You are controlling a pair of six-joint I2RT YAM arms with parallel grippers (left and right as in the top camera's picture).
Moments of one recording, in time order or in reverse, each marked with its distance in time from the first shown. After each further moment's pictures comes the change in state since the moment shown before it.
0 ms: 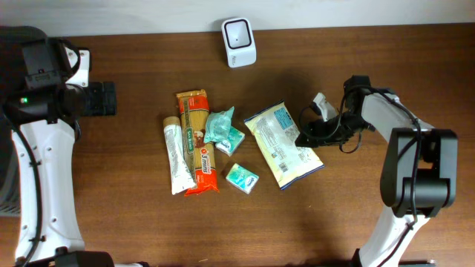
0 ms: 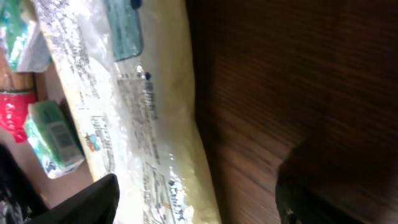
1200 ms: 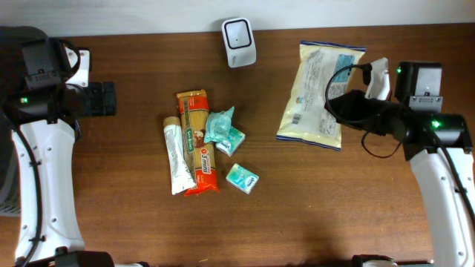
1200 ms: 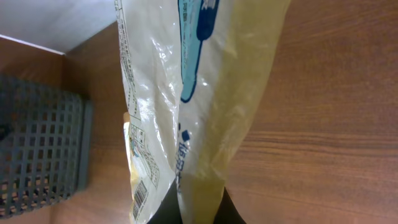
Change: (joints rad) left arm 0.000 0.000 0.000 0.000 0.000 0.000; right arm 0.002 -0.710 -0.014 0.032 0.060 0.690
